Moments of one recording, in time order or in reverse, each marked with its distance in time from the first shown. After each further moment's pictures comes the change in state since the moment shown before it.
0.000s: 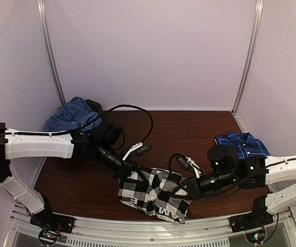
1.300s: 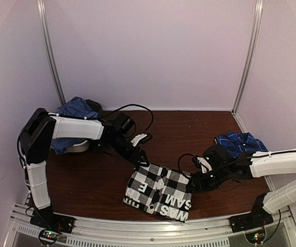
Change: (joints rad) left arm 0.217 0.500 0.370 -0.172 -0.223 0.024; right arm -0.333 0.171 -0.071 -0.164 0.118 -0.026
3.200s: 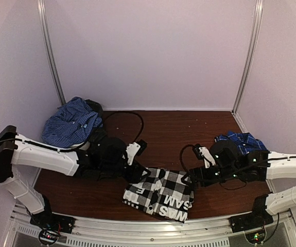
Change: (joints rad) left arm -0.304 -0.435 -0.560 0.600 -0.607 -0.232; right arm 0.151 -0.205 0.064 -0.081 0.231 -0.089
